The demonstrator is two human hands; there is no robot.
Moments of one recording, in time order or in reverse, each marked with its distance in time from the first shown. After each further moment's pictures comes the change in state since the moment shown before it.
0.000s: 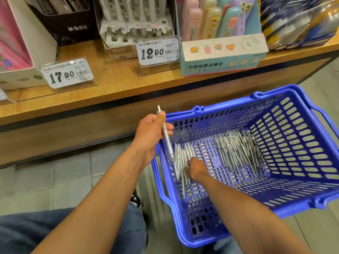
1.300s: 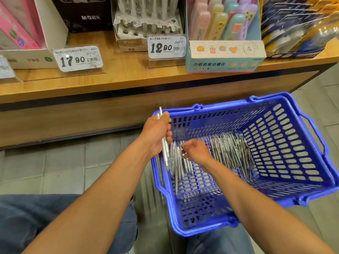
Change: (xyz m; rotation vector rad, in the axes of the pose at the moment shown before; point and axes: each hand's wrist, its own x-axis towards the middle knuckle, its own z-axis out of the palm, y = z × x) left_hand -0.012 -0.005 0.012 -0.224 -0.064 -0.169; right_hand -0.047 -0.023 -0.065 0.675 0.082 -0.175
